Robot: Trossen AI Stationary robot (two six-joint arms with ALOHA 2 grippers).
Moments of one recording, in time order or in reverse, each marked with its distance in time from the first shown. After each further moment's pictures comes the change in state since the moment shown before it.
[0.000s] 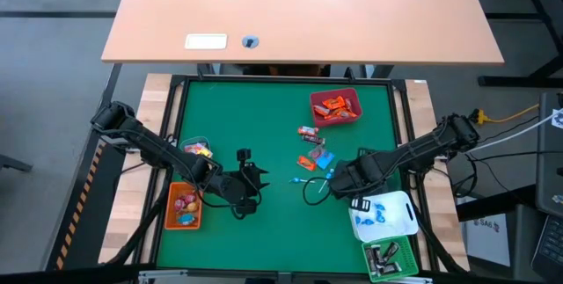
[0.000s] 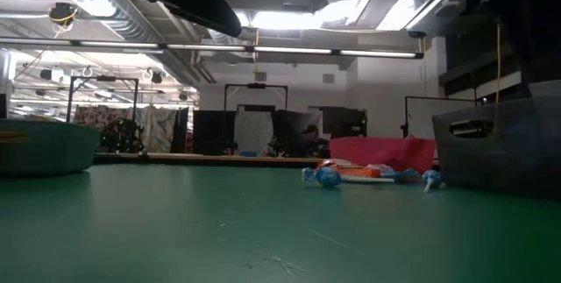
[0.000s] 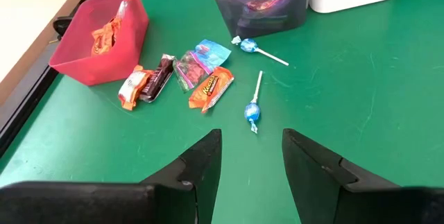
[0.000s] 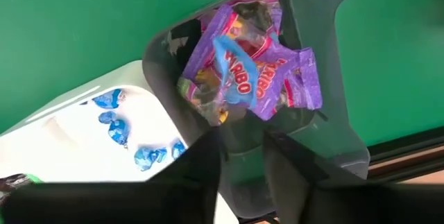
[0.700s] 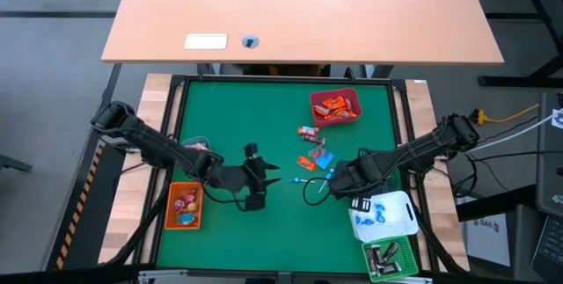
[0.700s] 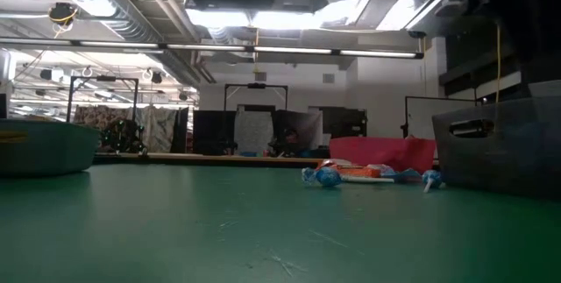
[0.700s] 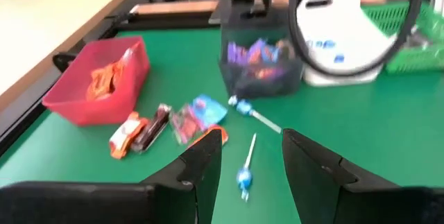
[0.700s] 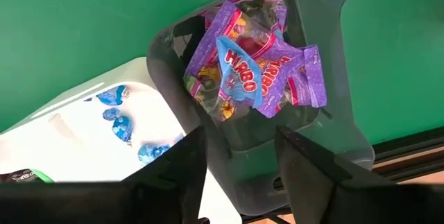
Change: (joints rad) left arm 0.061 0.000 0.000 0.232 0.039 0.041; right arm 0.000 0.000 0.000 -0.001 -0.017 0.000
